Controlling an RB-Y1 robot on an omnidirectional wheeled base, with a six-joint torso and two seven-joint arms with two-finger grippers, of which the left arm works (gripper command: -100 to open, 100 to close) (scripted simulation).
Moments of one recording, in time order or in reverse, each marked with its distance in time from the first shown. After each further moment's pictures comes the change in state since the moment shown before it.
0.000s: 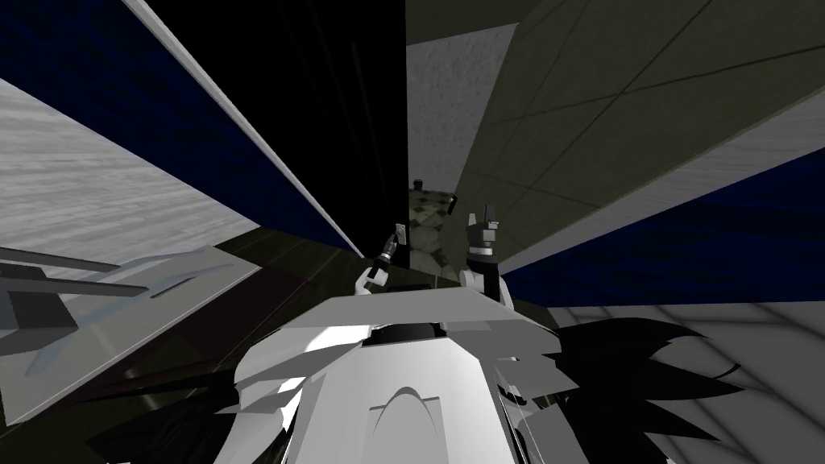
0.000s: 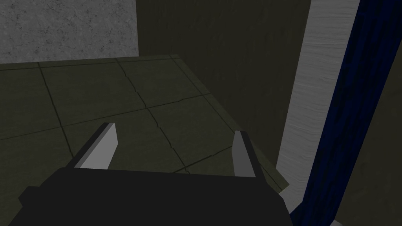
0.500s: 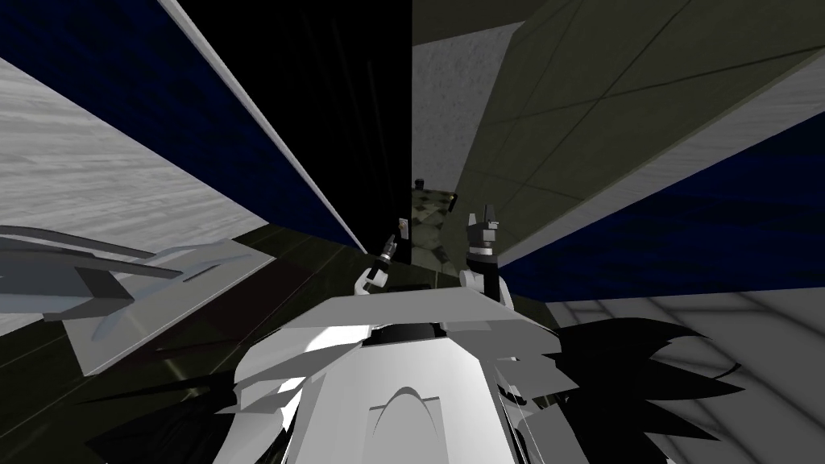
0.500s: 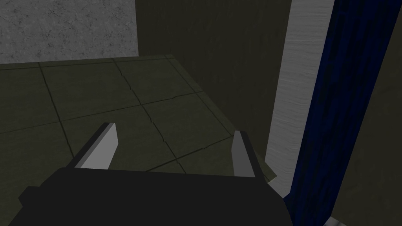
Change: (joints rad) arm 0.019 0.011 -0.013 -0.031 0.000 0.006 0.003
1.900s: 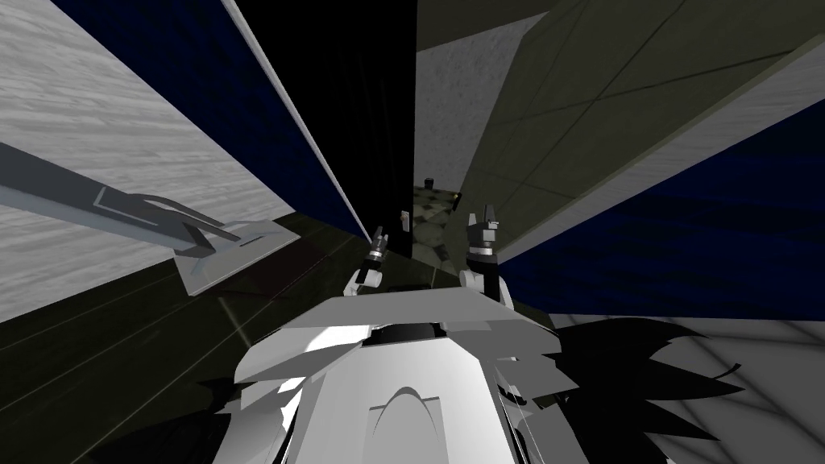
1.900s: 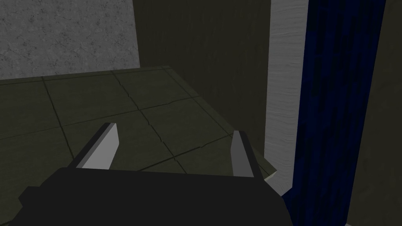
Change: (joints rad) arm 0.135 -0.025 0.103 -0.299 0.023 -0.043 -0.023
